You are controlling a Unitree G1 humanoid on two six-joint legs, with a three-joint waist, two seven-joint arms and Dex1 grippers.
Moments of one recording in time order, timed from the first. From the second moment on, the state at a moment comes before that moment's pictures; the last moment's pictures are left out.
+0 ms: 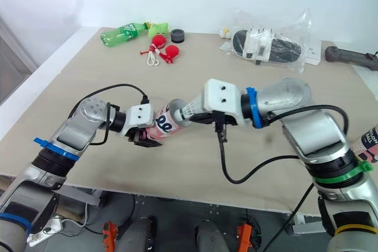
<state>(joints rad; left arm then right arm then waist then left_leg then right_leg) -0.75 0.56 -0.36 0.18 0.04 0.30 -1.26 -0.78 -0.84 0.27 -0.37 0.29 0.58 1.15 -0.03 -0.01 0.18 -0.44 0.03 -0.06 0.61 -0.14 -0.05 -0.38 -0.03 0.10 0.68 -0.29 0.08</state>
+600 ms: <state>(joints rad) -0.75 0.56 -0.36 0.18 0.04 0.29 -1.26 -0.87 -0.83 0.26 -0.40 0.32 0.61 1.20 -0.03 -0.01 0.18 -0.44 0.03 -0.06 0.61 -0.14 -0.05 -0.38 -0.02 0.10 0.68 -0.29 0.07</state>
